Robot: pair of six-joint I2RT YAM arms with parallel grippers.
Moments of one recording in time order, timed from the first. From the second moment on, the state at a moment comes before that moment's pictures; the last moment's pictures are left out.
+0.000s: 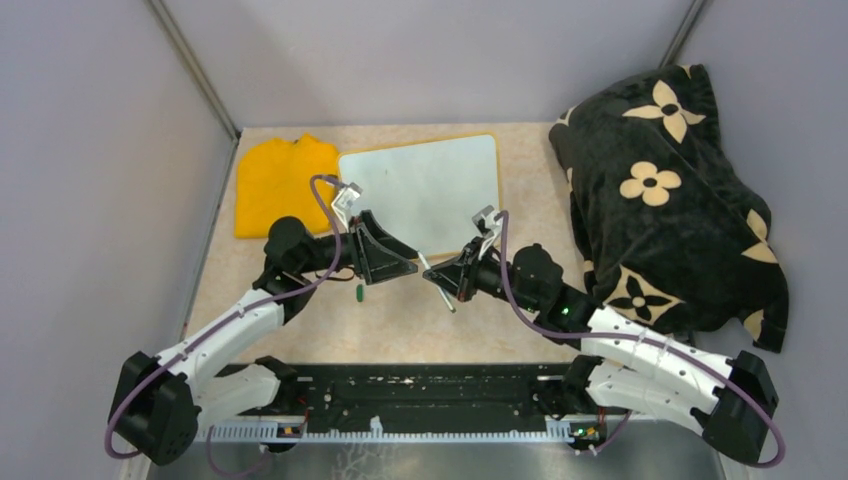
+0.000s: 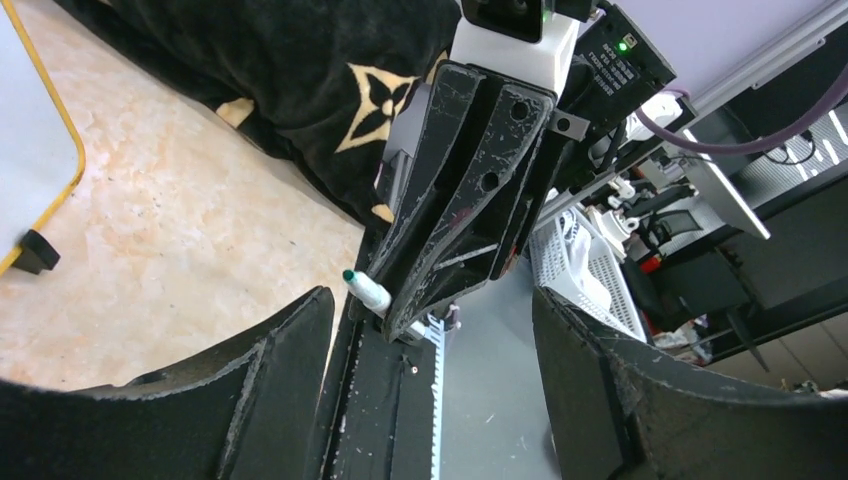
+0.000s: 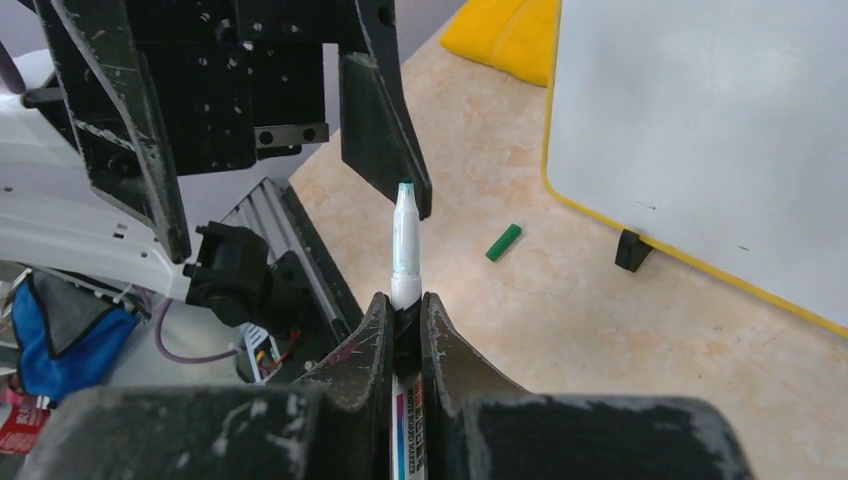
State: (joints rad) left arm -0.54 1.04 0.60 0.62 0.88 -0.85; right arm 0.92 0.86 0.59 0.19 -0.13 0.49
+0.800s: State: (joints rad) left arm -0.56 1.09 0.59 0.66 0.87 -0.90; right arm 0.92 0.91 0.60 0.33 -0.20 0.57
